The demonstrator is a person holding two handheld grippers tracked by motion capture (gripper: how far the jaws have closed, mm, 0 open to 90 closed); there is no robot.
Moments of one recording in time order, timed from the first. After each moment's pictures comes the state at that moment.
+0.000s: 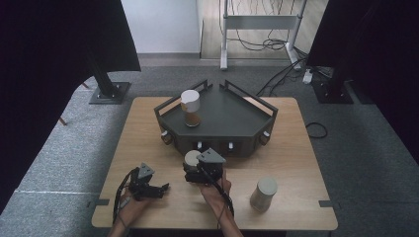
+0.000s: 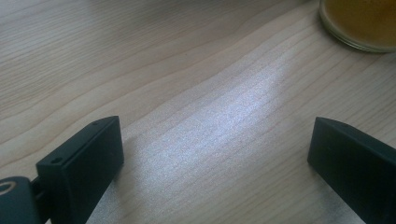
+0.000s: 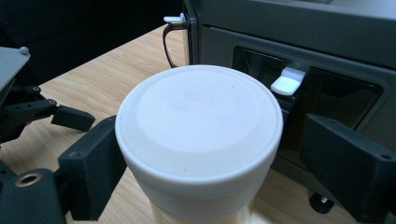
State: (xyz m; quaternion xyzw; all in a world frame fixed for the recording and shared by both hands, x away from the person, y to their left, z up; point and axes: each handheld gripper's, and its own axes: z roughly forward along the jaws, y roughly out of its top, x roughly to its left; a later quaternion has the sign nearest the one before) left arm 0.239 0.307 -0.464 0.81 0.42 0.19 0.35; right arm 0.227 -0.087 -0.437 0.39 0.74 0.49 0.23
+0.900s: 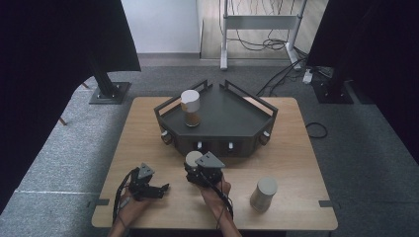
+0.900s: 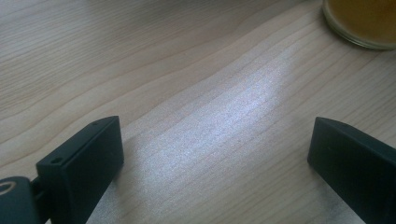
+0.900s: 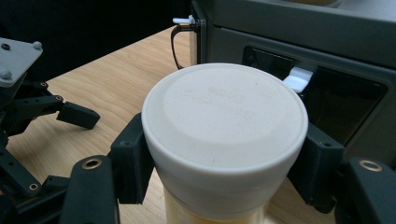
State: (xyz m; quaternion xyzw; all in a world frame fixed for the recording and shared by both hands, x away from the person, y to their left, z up) left arm 0.239 0.308 -0.464 0.82 0.42 0.19 0.35; right arm 0.215 -0.086 -0.443 0.38 0.74 0.50 0.25
